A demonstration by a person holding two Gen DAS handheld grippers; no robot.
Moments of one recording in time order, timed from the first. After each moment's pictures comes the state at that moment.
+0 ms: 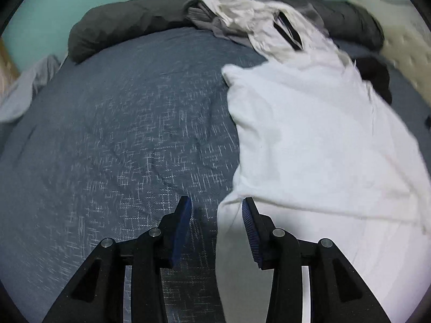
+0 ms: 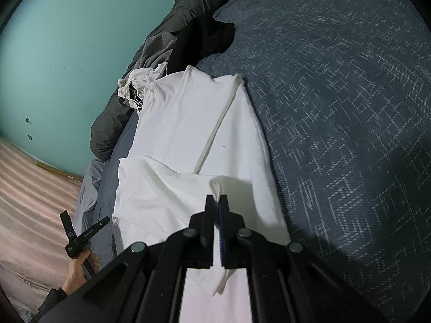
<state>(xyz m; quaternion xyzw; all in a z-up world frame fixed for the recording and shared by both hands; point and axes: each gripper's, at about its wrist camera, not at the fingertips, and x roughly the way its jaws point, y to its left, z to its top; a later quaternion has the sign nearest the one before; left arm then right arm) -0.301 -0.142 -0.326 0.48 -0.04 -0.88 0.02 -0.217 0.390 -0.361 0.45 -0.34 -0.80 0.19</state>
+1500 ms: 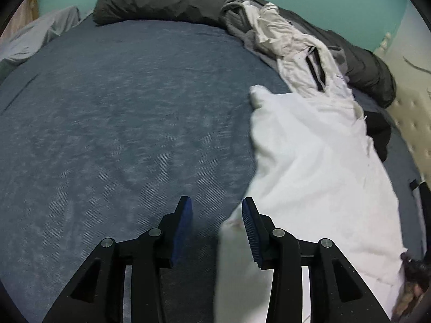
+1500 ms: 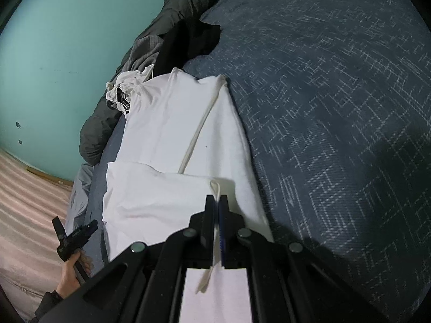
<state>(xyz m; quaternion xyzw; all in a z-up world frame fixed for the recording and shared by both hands) -0.312 -0.189 -0.320 0.45 0.13 -0.88 0.01 -0.217 0.396 -0.366 0.46 -0.34 -0.81 0.16</state>
